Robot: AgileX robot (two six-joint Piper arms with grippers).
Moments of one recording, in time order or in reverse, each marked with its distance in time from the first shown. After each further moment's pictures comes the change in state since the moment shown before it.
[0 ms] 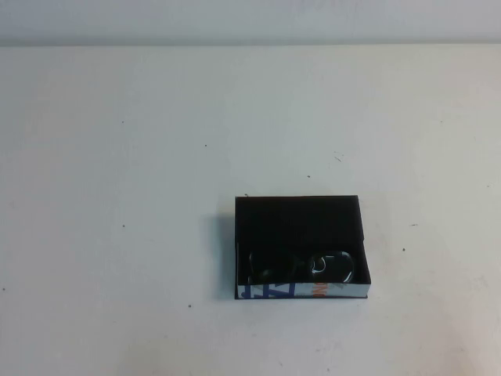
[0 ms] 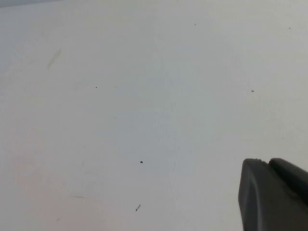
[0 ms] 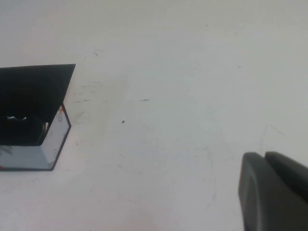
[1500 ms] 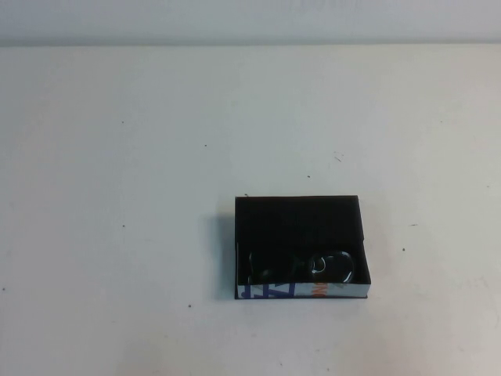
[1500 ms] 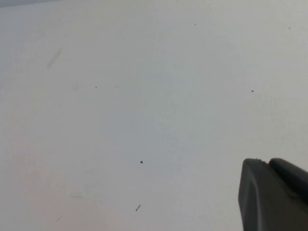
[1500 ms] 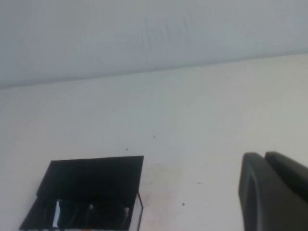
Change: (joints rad) right arm 0.000 0.000 -0.407 0.115 0.275 0.002; left arm 0.000 0.000 0.000 0.000 0.000 0.000
